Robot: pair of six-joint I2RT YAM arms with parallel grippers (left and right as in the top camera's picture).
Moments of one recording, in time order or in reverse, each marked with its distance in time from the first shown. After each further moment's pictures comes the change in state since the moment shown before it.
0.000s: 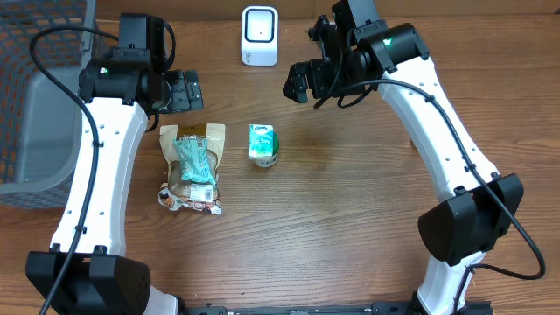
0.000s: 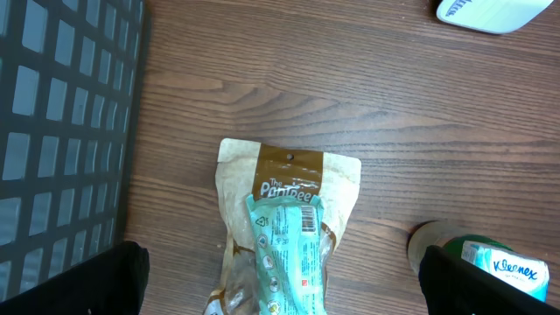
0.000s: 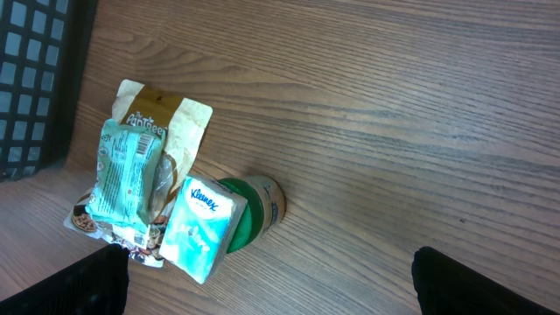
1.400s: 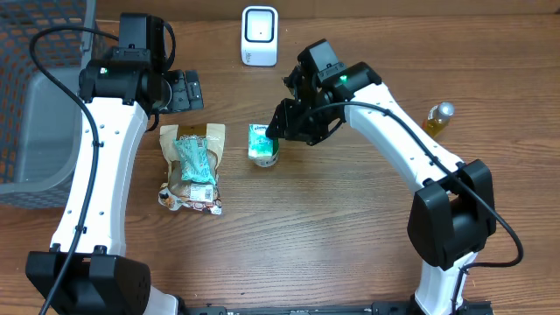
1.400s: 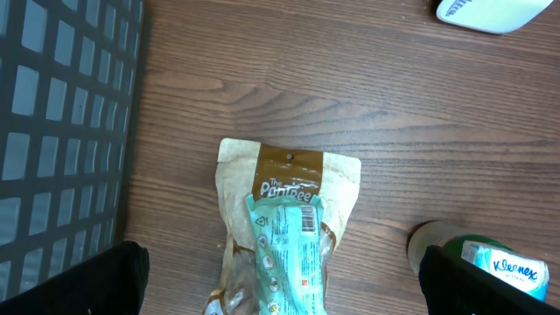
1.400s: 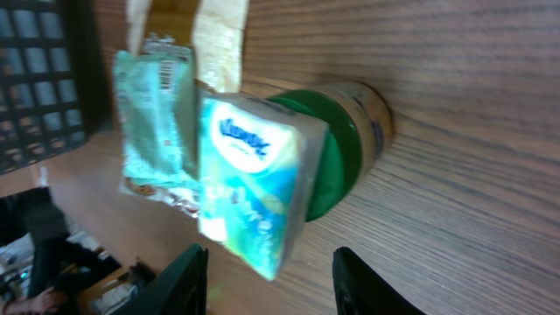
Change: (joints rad) left arm 0.000 0.000 0.000 0.000 0.000 0.000; right arm 0.119 0.011 -0.317 0.179 -0.178 0.306
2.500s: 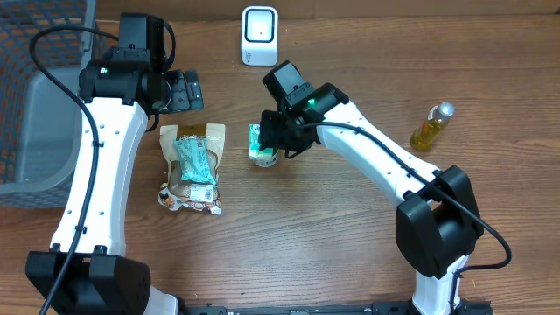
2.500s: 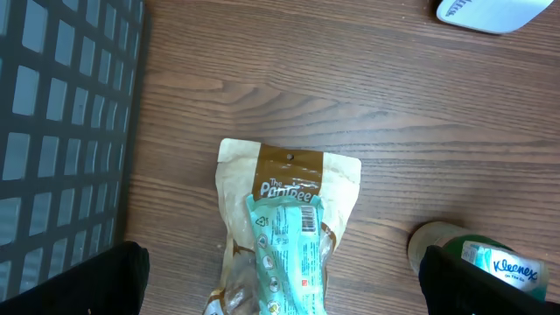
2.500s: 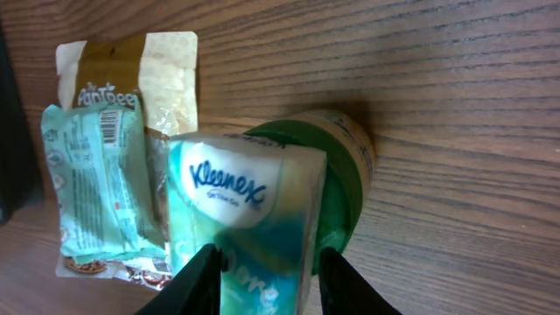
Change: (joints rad) left arm 0.000 0.000 0.000 0.000 0.000 0.000; right arm 0.135 0.000 -0.049 0.116 0.291 0.217
